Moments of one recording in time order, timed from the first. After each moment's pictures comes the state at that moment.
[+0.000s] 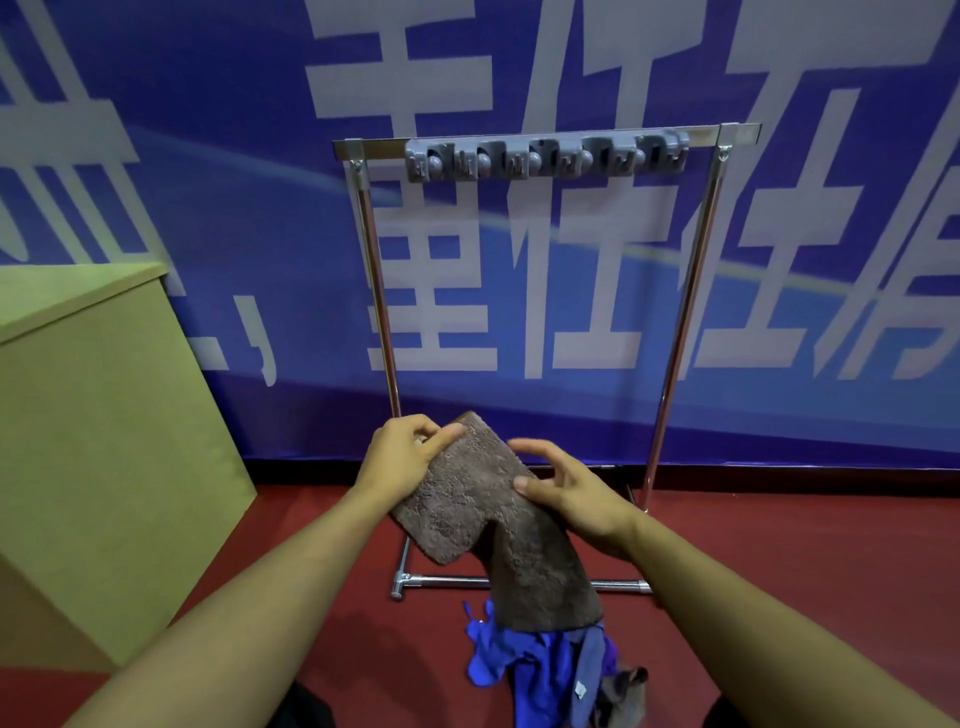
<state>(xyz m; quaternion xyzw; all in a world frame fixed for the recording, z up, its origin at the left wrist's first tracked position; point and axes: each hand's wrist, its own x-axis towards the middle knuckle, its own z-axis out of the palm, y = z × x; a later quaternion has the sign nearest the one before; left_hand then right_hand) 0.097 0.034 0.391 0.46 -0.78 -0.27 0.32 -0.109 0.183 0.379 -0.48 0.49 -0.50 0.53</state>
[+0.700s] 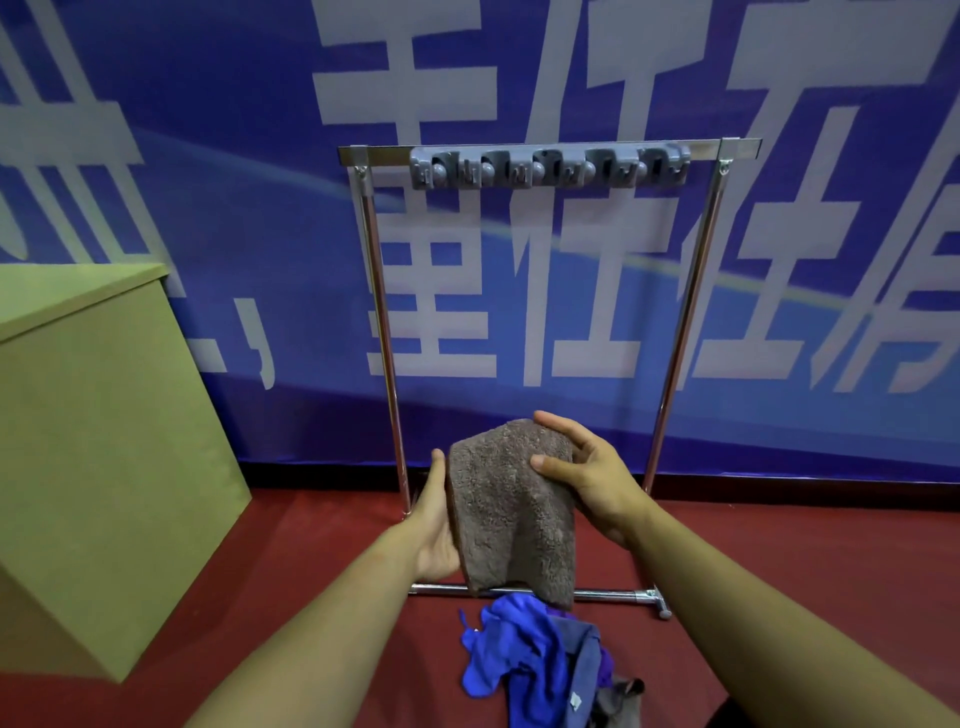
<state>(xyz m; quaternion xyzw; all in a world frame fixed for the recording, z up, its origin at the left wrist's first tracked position) 0.065 0.088 0.360 0.39 -0.33 -0.84 0.19 -0.124 0.173 0.393 -0.39 0.45 -0.63 0.49</state>
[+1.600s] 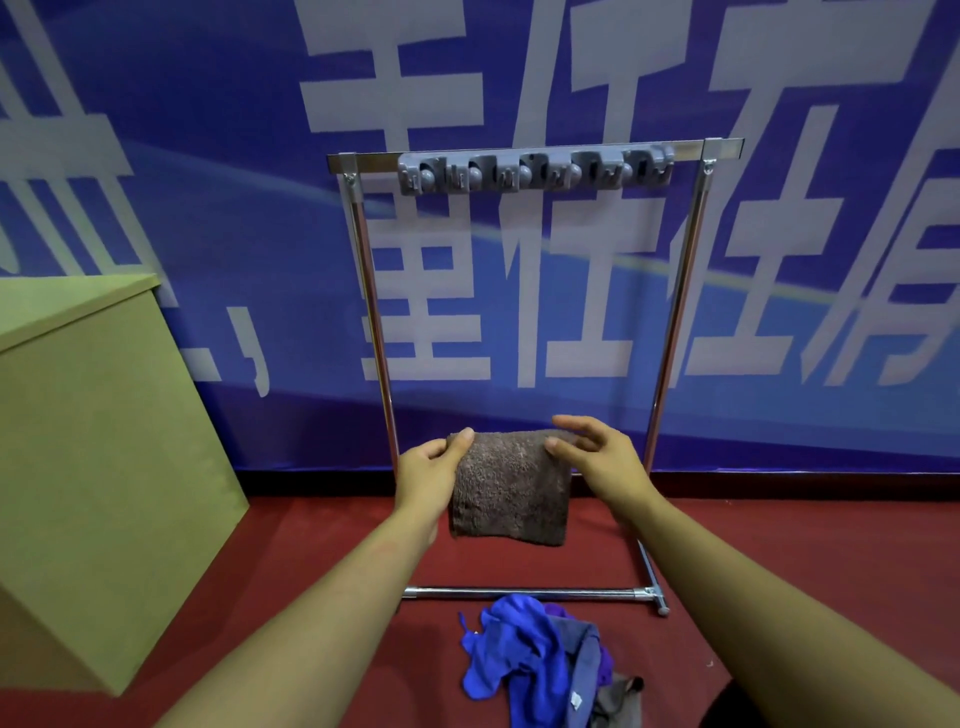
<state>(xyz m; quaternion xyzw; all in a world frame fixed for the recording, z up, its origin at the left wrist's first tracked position) 0.053 0.078 0.382 0.45 -0.54 -0.57 0.44 -0.149 0.174 0.391 -0.41 0.60 -0.60 0.32</state>
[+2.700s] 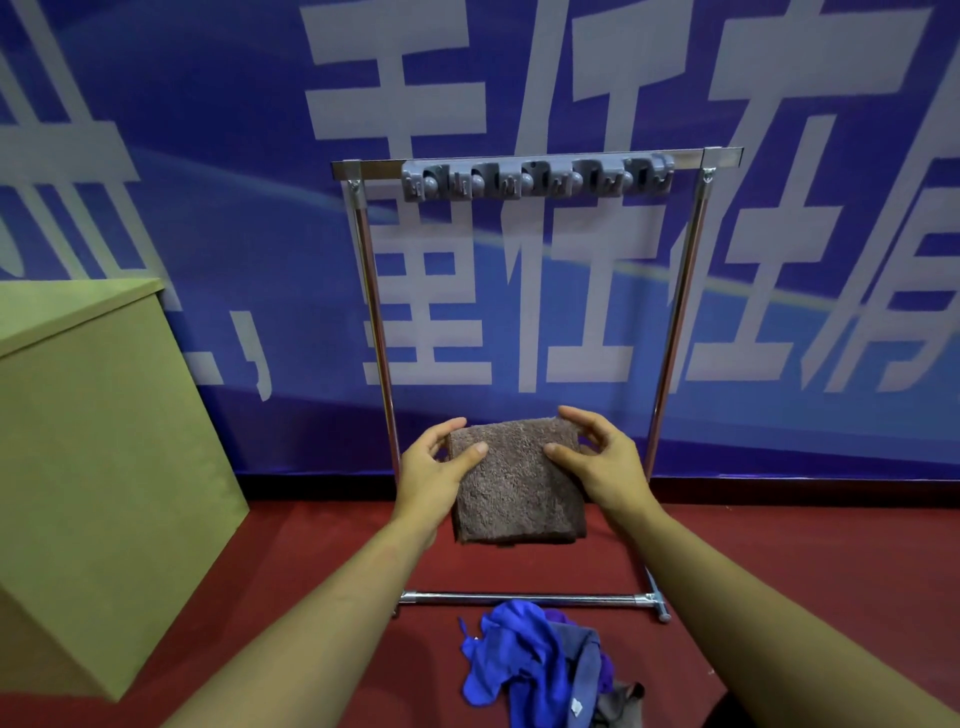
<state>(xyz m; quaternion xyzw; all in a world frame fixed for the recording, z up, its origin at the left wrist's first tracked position) 0.057 0.077 0.385 0.38 -0.59 -0.54 0.47 -0.140 0.175 0.395 -0.42 0.58 -0.64 0.27</state>
